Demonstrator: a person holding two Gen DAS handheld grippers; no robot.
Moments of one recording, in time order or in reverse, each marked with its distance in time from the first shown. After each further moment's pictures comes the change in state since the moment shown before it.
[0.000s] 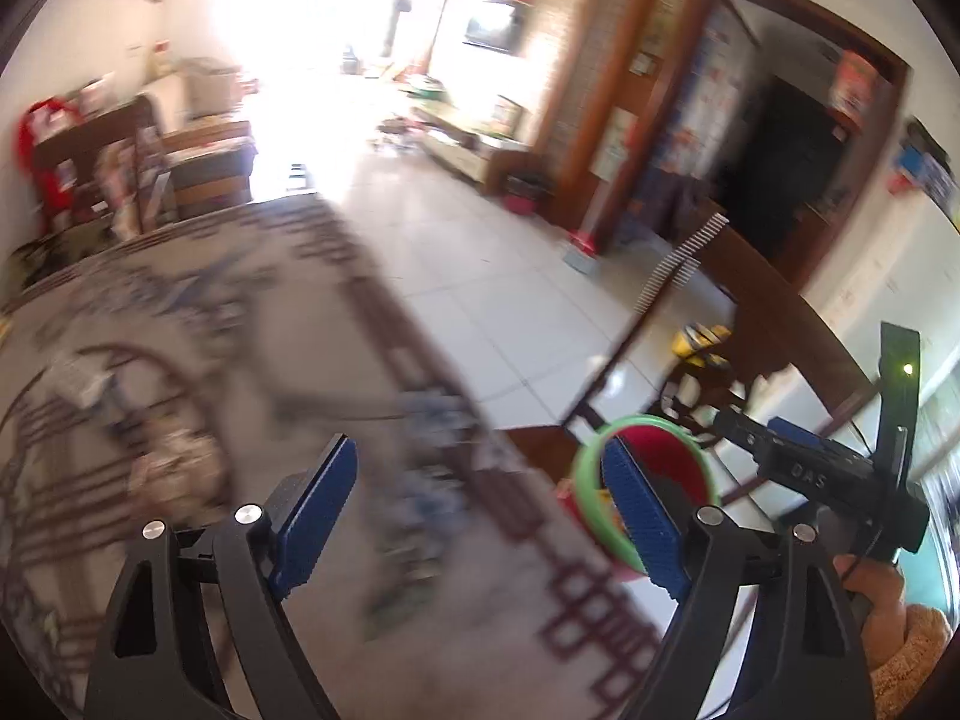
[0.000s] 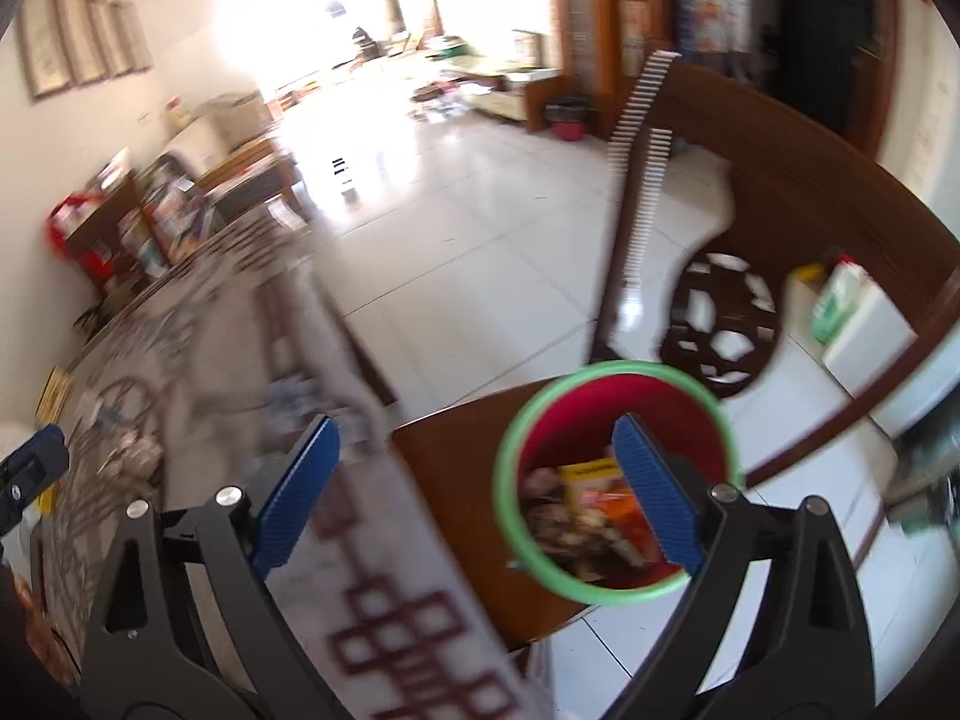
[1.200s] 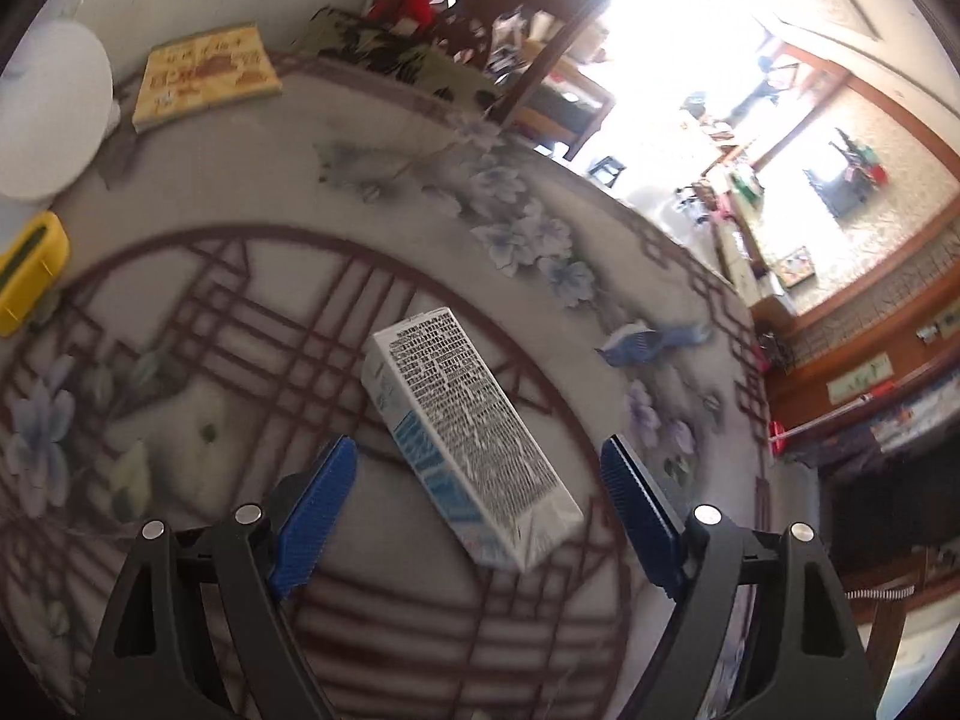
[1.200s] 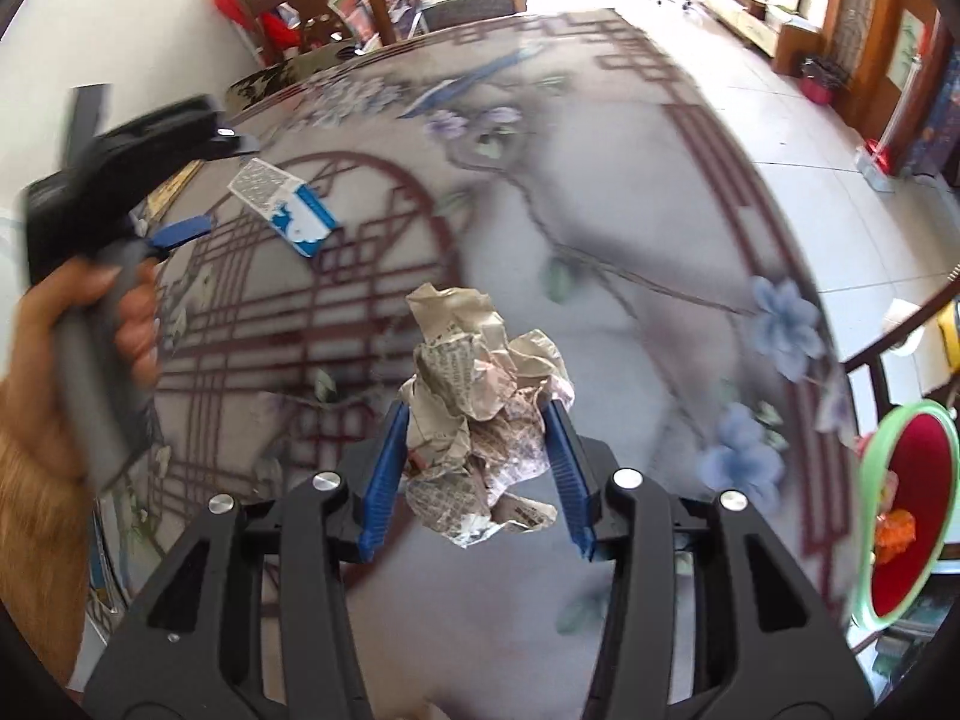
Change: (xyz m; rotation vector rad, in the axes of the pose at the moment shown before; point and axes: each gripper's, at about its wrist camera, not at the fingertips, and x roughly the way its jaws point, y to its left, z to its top) left arm 0.081 0.353 0.026 -0.760 0.009 0.339; right arm 0.111 0.284 -0.057 -0.352 0.346 0.281
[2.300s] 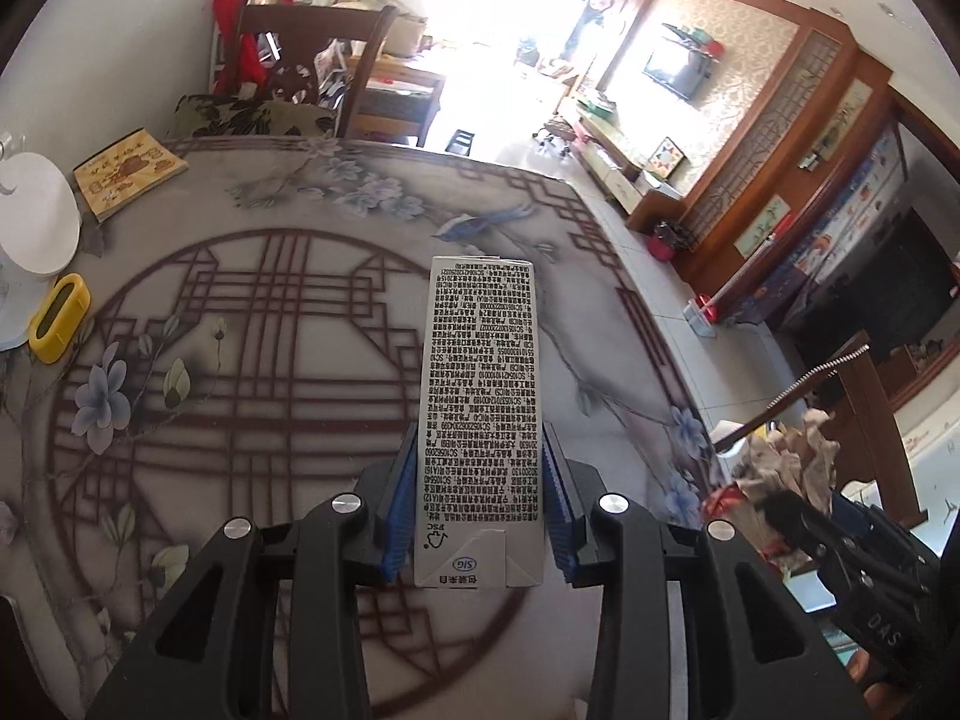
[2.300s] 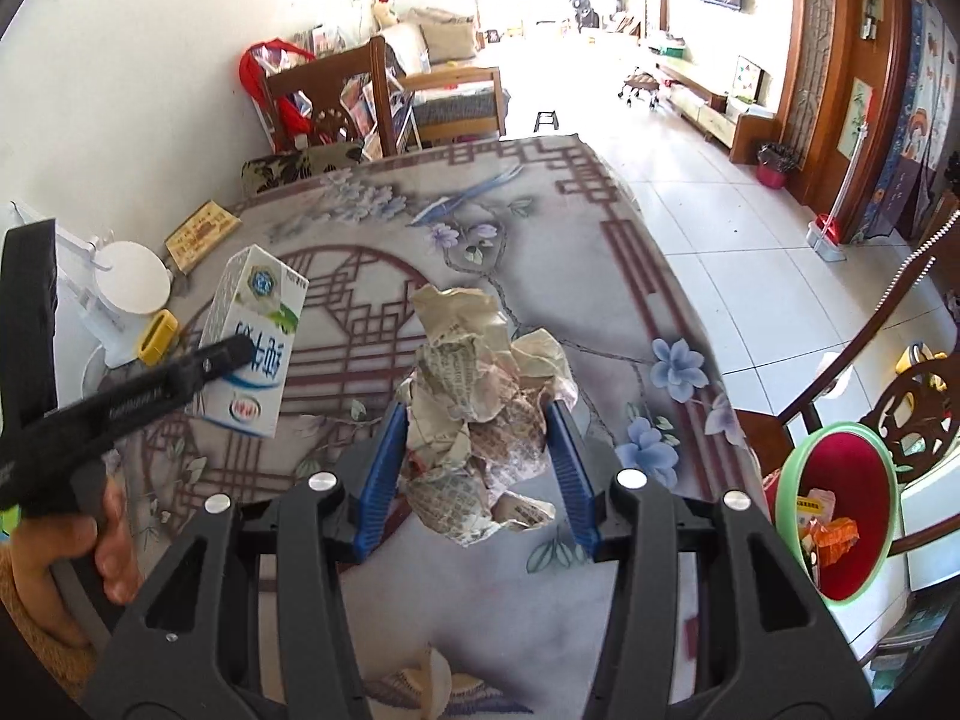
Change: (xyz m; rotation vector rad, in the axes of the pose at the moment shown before) left arm -0.153 -0.014 -0.125 0.427 -0.006 -0.185; right arm -0.118 0.022 -0.040 -0.034 -0.266 -0.082
